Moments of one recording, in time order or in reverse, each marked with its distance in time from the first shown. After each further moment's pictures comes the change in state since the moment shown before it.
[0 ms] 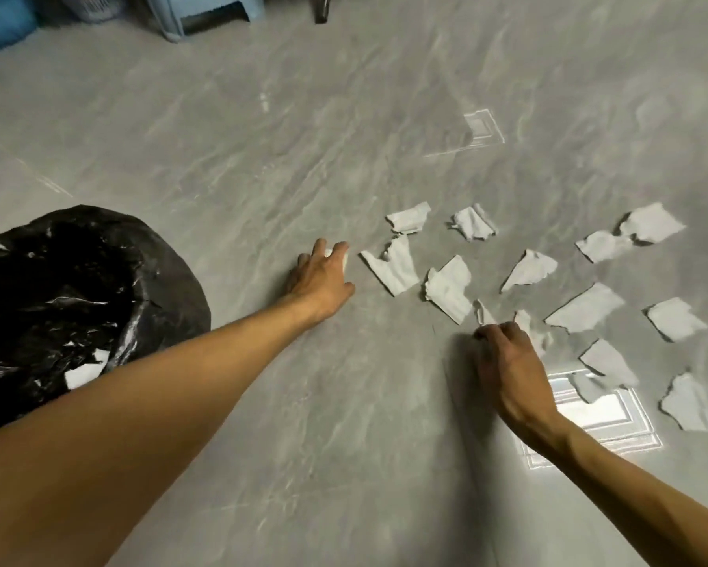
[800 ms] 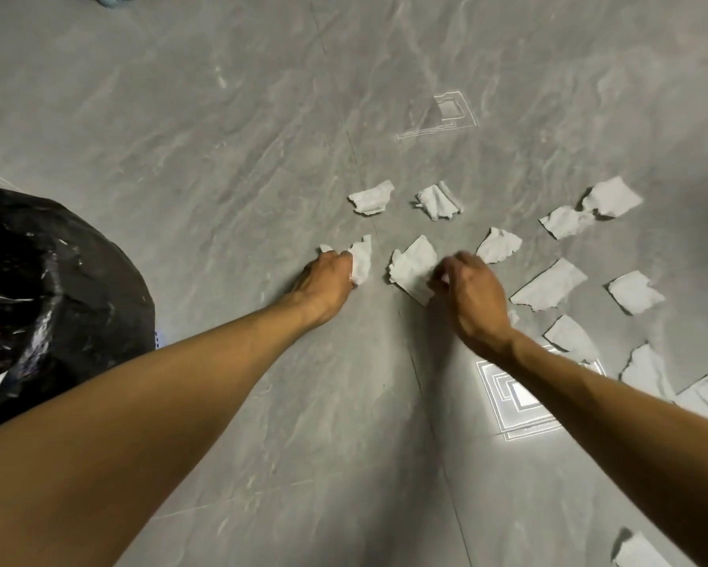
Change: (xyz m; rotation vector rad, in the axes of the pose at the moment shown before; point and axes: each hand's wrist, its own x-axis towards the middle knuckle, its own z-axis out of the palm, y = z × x) left_hand 0.016 0.035 0.055 -0.087 -0.020 0.135; right_hand 0.071 -0.007 -0.012 -0.004 0.104 -0.124
